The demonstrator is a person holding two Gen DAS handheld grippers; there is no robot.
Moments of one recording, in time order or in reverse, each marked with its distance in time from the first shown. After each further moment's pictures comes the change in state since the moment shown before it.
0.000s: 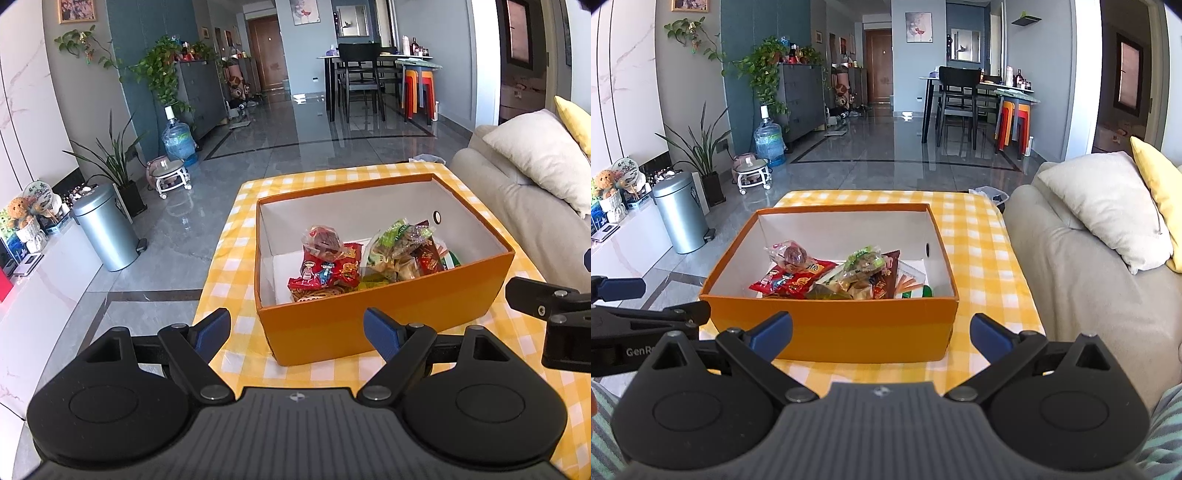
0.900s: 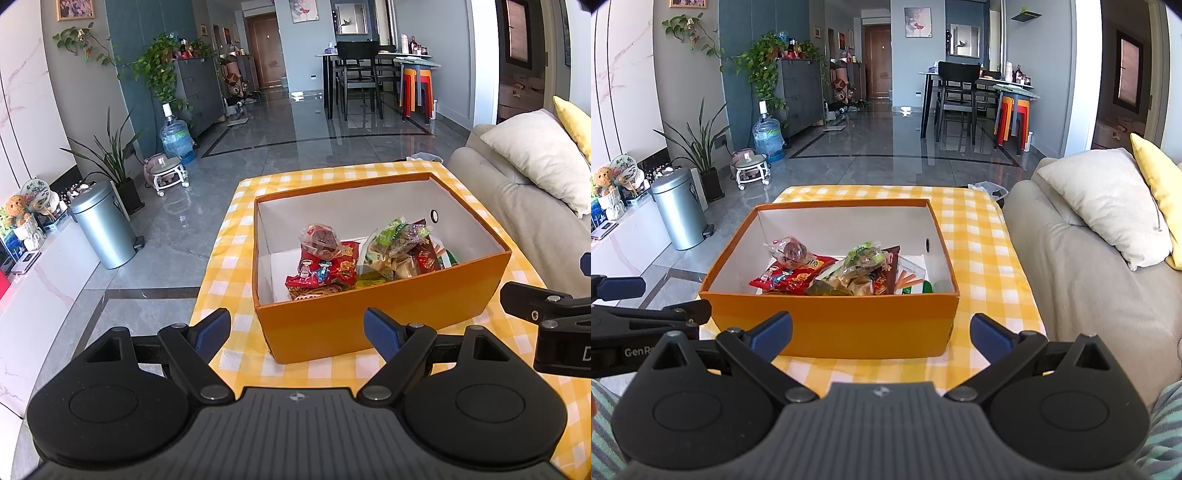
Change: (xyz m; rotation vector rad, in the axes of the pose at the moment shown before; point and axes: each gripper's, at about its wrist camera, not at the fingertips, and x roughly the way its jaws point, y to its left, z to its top) left arm 0.001 -0.004 0.000 0.000 0.007 -0.006; right arm 0.002 0.000 0.000 0.000 0.019 -0.004
